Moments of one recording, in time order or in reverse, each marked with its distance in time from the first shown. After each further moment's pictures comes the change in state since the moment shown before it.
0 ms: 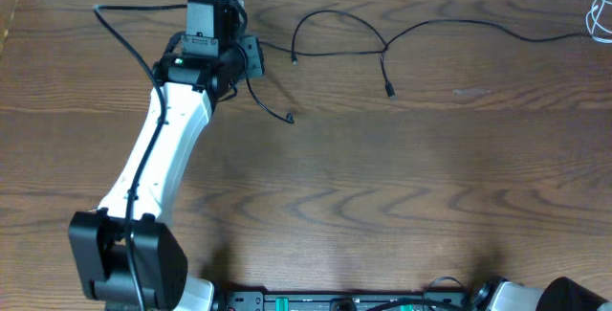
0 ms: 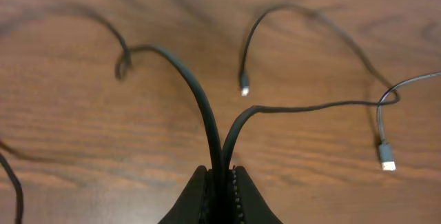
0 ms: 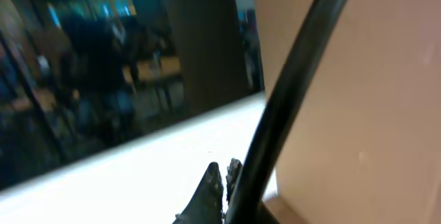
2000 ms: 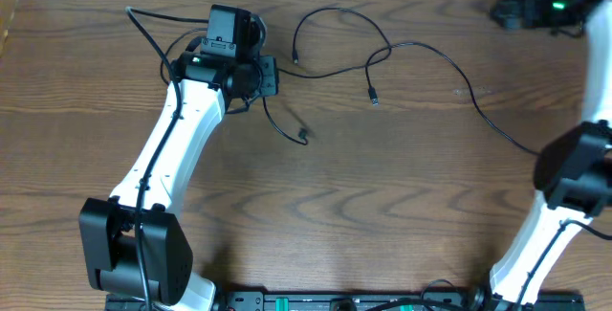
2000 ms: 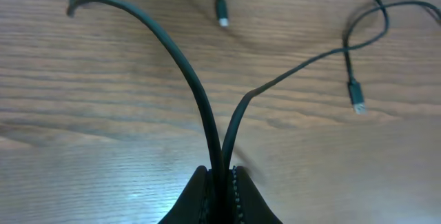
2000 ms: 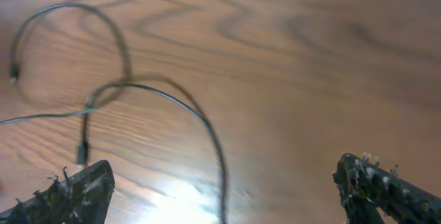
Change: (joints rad) left arm -0.054 0.029 0.000 -0.129 0.089 0.031; right arm 0.280 0.724 -0.006 -0.328 -0.393 -0.458
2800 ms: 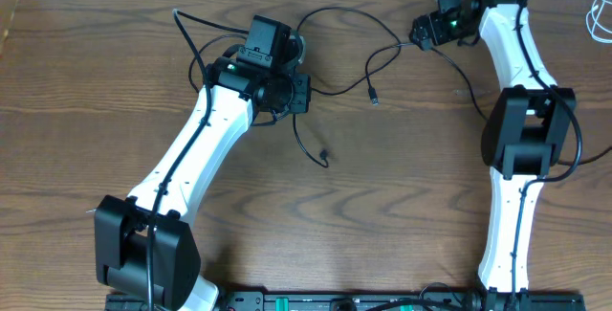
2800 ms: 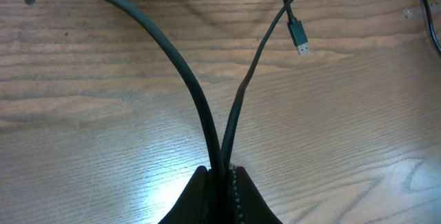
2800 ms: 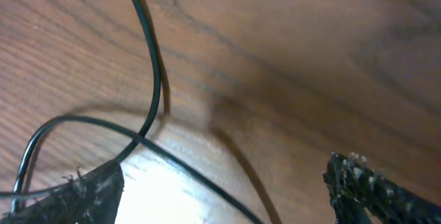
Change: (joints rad) left arm -0.143 0.005 0.000 -0.050 0.046 -0.001; right arm 0.236 0.301 -0.002 0.241 0.098 -0.019
